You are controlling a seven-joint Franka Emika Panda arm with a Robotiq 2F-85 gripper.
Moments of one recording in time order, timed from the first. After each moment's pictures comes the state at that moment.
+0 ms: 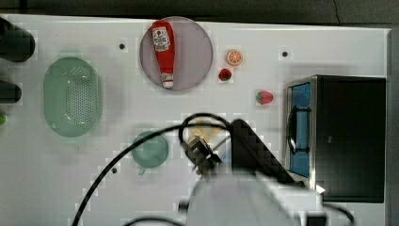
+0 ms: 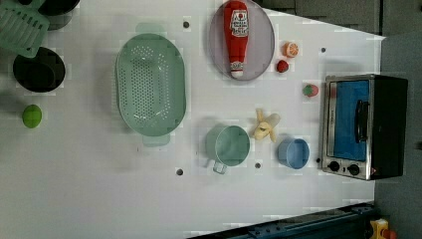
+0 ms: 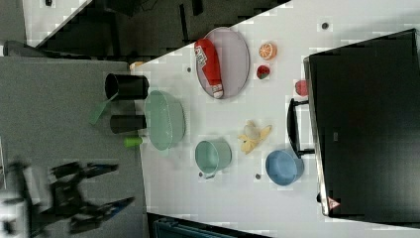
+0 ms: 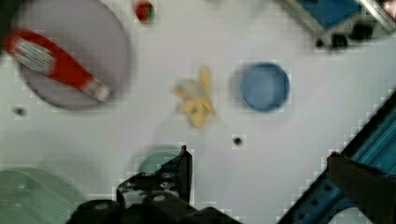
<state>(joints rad) -0.01 -0.47 -0.01 -1.97 -0.04 0.00 0.07</state>
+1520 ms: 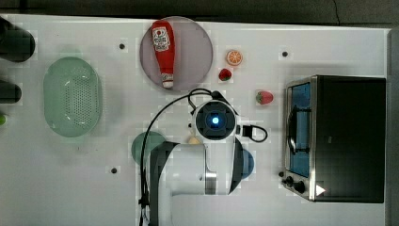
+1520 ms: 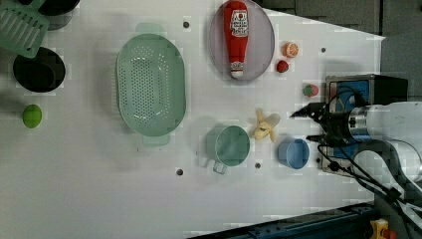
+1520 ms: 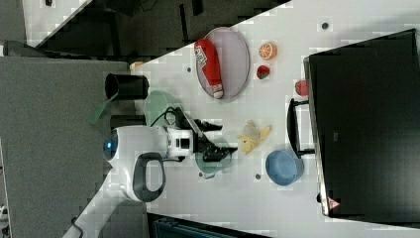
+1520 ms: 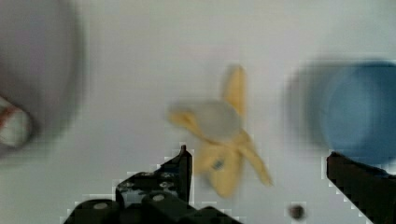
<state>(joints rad) -0.02 0.08 0.00 -2.39 -0.04 0.85 0.09</state>
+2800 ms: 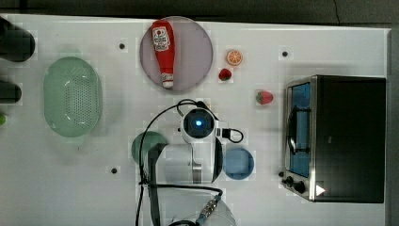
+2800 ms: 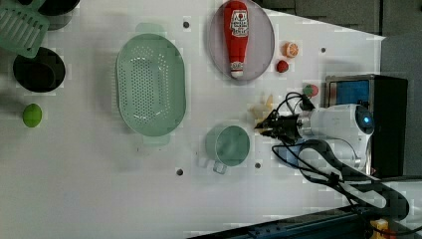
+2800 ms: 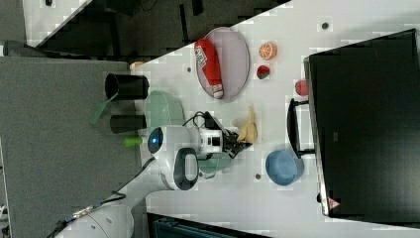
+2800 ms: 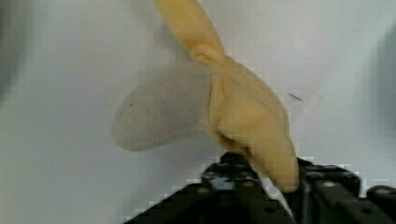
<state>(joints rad) -0.01 0.38 0.04 -2.40 0.00 1.11 0.10</state>
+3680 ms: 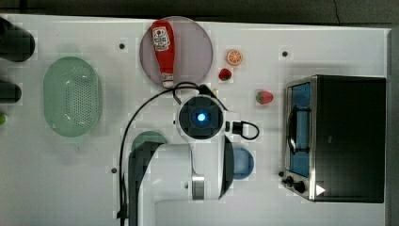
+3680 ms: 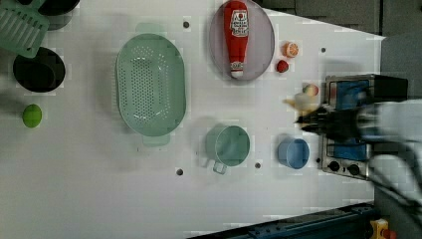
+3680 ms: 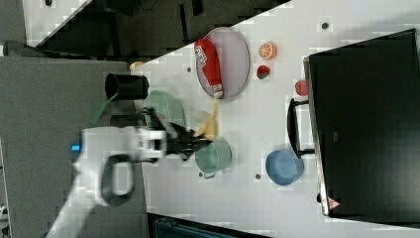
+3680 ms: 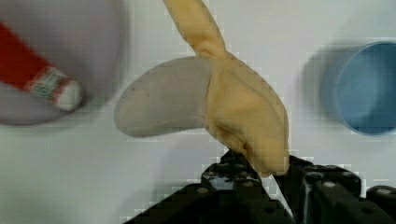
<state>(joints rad) 0.00 -0.05 0.03 -2.31 0.01 0.63 0.10</state>
